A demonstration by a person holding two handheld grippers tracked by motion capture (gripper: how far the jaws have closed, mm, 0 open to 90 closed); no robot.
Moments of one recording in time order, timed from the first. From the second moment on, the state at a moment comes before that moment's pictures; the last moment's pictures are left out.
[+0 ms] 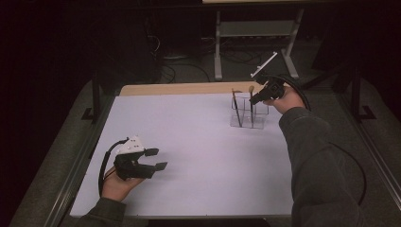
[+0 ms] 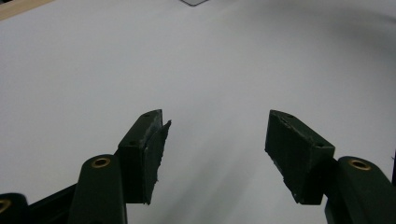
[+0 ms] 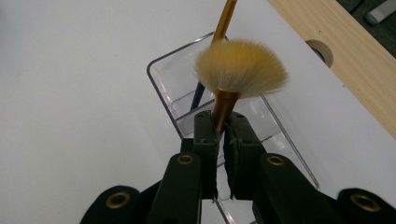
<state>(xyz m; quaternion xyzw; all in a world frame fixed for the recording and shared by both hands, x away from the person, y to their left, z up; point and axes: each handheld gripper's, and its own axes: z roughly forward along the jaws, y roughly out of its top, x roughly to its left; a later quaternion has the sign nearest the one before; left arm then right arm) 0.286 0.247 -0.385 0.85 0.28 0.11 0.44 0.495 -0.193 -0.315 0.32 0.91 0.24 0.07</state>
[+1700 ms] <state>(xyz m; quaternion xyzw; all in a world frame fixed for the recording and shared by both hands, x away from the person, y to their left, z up) 0.285 0.246 -0.384 0.84 0.29 0.11 0.44 0.458 -0.220 -0.324 0.35 0.87 0.33 0.07</state>
